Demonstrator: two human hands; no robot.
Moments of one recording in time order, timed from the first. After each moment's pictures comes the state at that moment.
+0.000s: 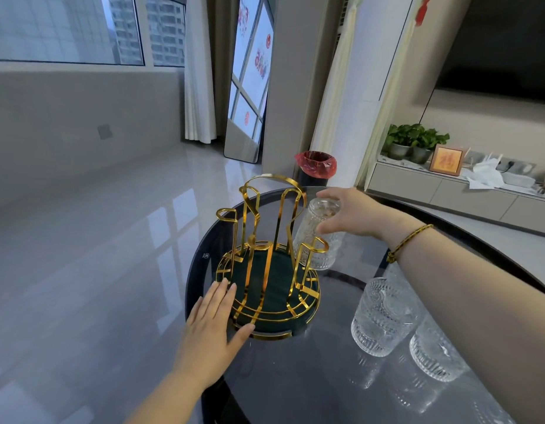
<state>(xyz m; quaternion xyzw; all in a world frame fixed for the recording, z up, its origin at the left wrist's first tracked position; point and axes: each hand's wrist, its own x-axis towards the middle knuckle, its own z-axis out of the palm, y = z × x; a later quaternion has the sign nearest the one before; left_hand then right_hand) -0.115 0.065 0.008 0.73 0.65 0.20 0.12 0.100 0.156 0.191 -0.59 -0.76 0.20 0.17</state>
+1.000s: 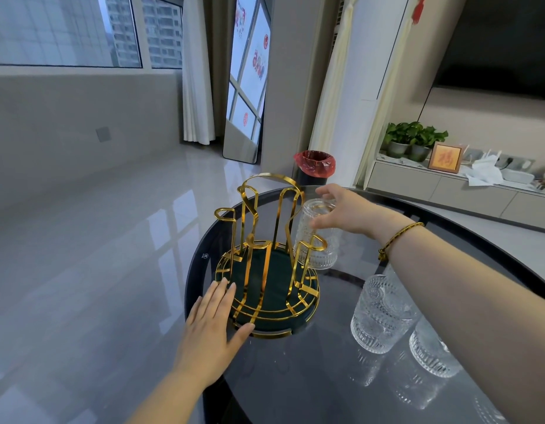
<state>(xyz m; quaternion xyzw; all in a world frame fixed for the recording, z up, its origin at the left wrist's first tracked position) -0.116 0.068 0.007 0.73 0.65 0.20 0.11 0.098 0.165 0.182 -0.61 -0.73 0.23 0.20</state>
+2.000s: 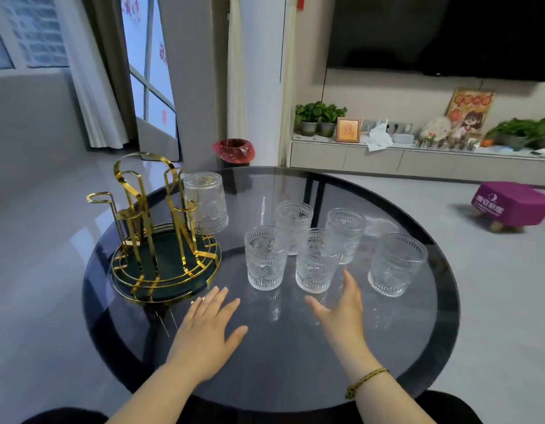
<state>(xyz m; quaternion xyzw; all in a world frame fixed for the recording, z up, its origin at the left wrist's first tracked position) 0.007 0.005 0.005 0.85 0.51 0.10 0.07 0.213 -0.039 0.022 -0.73 -0.41 0.19 0.51</state>
